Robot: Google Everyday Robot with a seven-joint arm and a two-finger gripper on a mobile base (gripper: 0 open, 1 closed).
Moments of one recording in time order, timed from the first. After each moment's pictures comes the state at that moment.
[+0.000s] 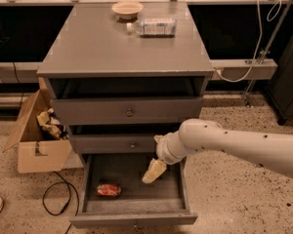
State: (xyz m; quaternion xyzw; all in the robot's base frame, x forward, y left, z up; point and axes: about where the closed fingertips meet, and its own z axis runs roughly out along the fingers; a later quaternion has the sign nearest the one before) arm 0.543 -0.012 0.559 -0.58 0.75 0.16 0.26
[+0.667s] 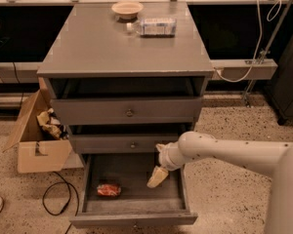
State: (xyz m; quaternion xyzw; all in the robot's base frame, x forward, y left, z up) arm 0.574 -0.031 0.456 -0.60 0.74 0.15 0.26
